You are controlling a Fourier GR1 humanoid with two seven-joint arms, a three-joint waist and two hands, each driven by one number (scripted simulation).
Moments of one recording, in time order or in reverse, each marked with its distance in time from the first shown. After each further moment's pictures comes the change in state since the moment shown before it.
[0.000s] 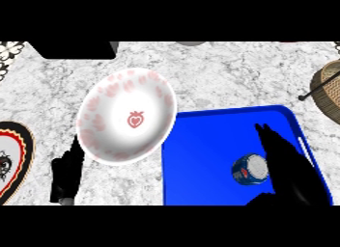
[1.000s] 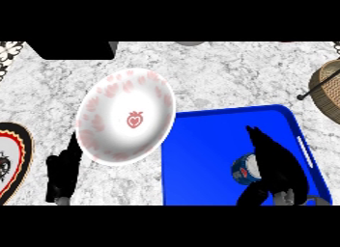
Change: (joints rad) left arm 0.004 0.003 0.028 -0.017 -0.002 -0.028 0.036; right arm -0.021 0.112 -0.051 0.146 -0.048 0.098 0.001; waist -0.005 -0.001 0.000
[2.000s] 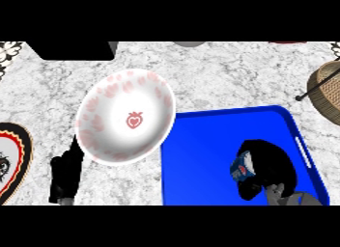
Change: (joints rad) left arm 0.008 -0.040 0.017 -0.004 -0.051 -0.004 0.002; right arm 0.038 0.073 -0.043 0.149 0.154 0.027 -0.160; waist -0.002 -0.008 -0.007
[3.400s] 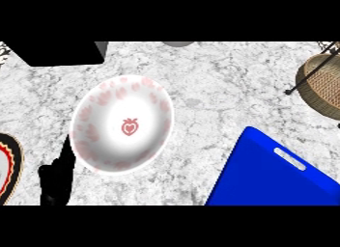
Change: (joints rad) left arm 0.067 -0.007 0.046 -0.046 -0.005 0.002 0.000; right arm 0.301 -0.506 -1.154 -0.057 -0.507 -0.104 -0.569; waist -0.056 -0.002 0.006
